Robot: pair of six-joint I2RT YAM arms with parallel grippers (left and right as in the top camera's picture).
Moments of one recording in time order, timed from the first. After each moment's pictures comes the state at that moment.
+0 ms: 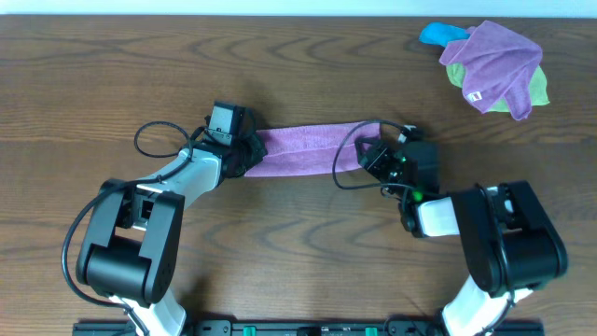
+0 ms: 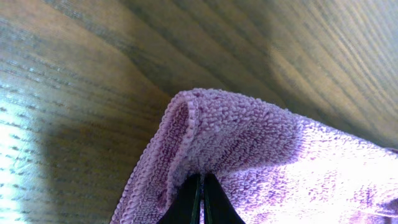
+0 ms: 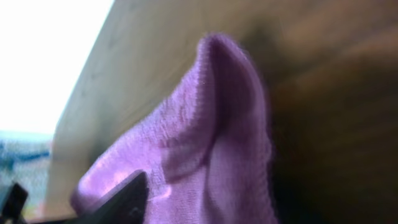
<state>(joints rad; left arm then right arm) -0.27 1.84 0.95 -0.15 0.23 -0.82 0.20 1.90 0.50 0.84 -0.26 0.92</state>
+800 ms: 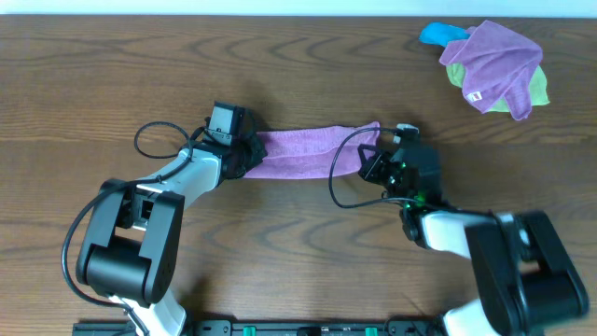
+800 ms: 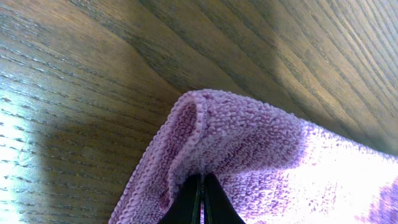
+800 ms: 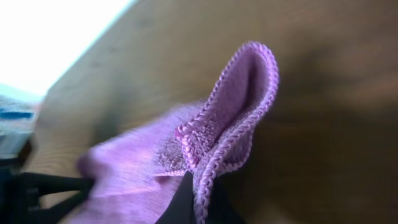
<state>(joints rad) -0.27 1.84 0.95 -0.16 0.23 -0.82 0.25 1.67 0.46 0.73 -0.27 0.72</state>
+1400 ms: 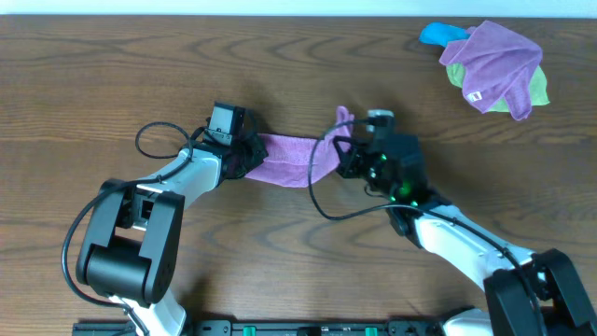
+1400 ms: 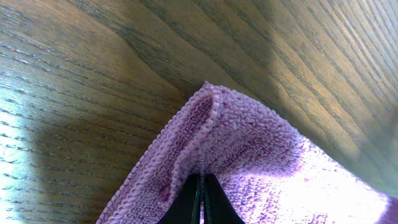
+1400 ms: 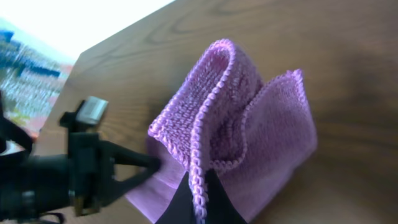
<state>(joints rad) -0.27 1.84 0.95 -0.16 0.25 -0.82 0.42 1.52 0.63 0.42 -0.24 0.61</state>
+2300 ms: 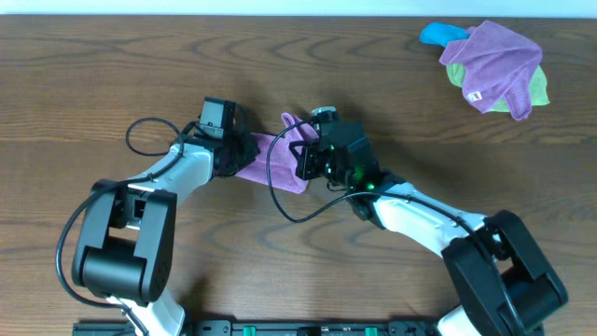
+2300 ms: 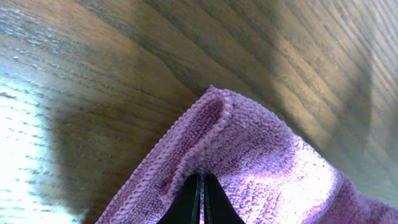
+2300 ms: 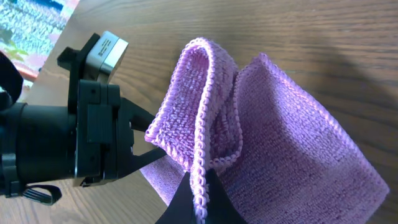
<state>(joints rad) -0.22 1.84 0.99 -0.25 0.26 -0.76 0.58 1.72 0.82 0.35 -0.24 0.56</state>
